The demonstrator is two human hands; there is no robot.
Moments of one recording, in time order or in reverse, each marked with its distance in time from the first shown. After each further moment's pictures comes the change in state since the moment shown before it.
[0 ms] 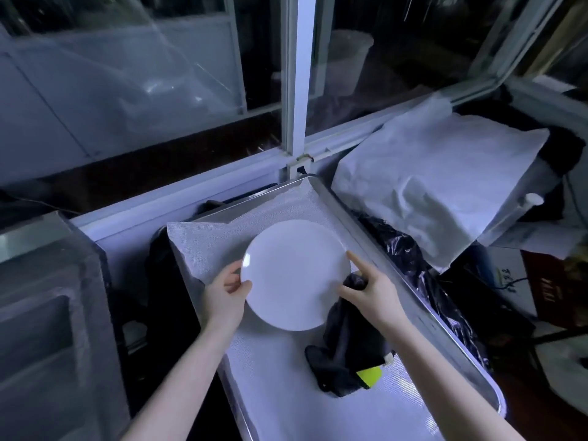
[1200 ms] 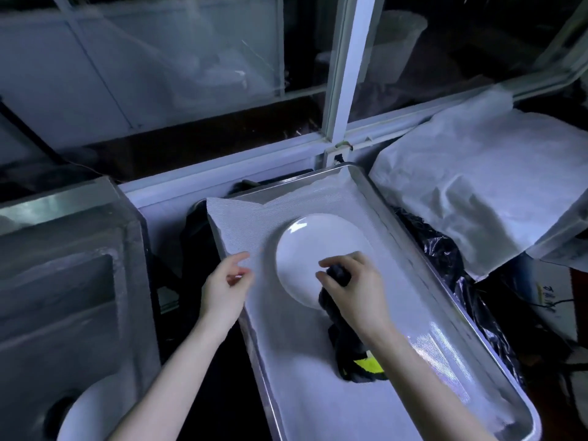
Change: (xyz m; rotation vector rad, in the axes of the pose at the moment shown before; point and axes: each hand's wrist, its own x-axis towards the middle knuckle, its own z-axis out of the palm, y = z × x) left_hand -0.011 -0.015 -0.051 0.022 0.050 0.035; right_hand -0.027 -0.053 0.059 -0.050 -0.006 -0.228
